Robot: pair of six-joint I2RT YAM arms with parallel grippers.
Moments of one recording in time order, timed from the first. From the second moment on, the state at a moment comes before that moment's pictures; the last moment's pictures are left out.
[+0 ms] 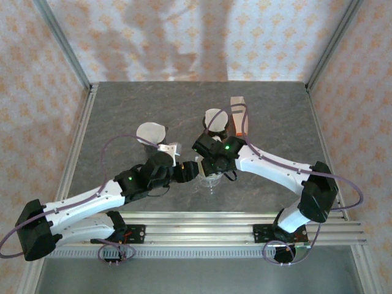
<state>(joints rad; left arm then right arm) -0.89 1.02 0.67 -0.20 -0.05 -0.90 0.95 1.53 1.27 -1.04 0.24 0.61</state>
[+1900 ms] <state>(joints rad) -0.89 1.04 0.66 -0.16 0.00 -0.94 0.97 1.53 1.25 -1.03 0.27 0.65</state>
